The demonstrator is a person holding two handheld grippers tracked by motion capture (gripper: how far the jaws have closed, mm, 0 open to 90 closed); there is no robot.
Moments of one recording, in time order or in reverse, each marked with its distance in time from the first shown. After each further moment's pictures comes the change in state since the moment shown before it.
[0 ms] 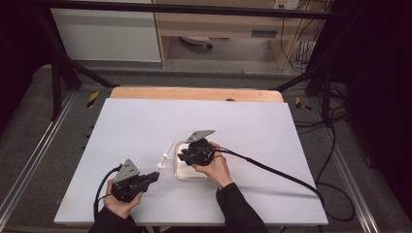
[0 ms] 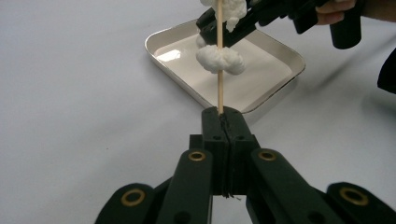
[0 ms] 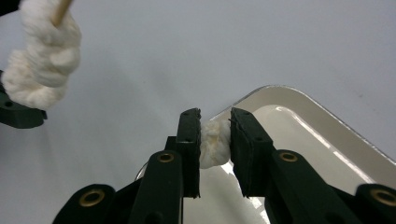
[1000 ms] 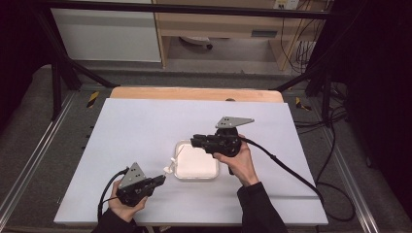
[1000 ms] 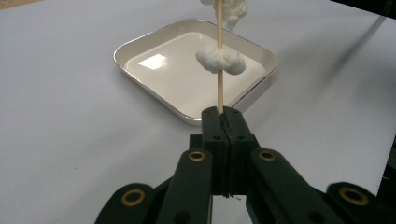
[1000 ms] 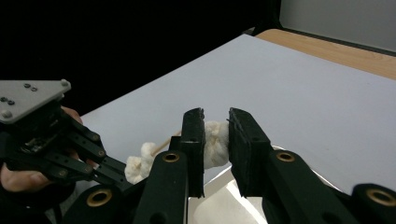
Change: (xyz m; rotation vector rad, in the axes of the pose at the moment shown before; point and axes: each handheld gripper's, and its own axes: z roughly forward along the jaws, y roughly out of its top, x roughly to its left) left arm -0.017 0.001 0.005 -0.013 -0.055 0.080; right arm -0.016 0.017 -0.094 -0.282 0.141 0.111
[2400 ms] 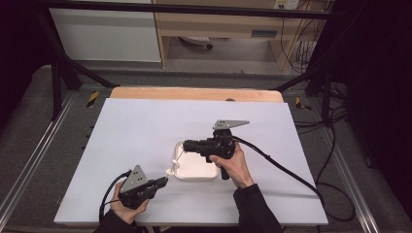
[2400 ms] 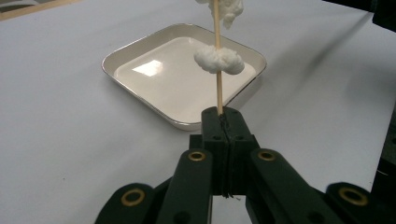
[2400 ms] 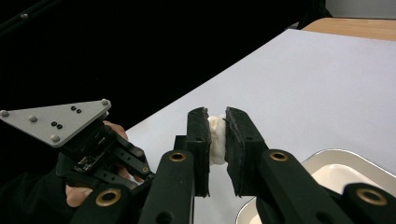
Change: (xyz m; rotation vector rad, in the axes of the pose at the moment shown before) left arm -0.006 -0.002 0.002 -0.019 -0.012 0.044; right arm 0.001 -0.010 0.016 -0.029 0.178 0.124
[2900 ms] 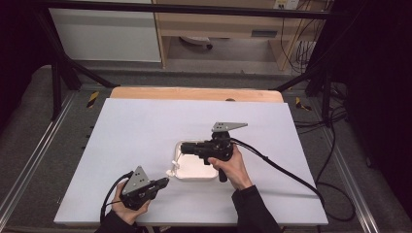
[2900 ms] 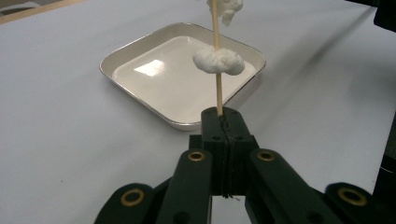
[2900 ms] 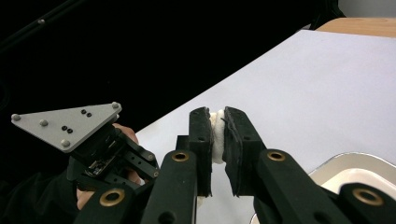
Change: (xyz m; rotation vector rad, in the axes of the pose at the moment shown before) left arm -0.004 0.001 0.002 0.009 0.009 0.020; right arm 0.002 -0.005 0.004 -0.016 0.044 0.009
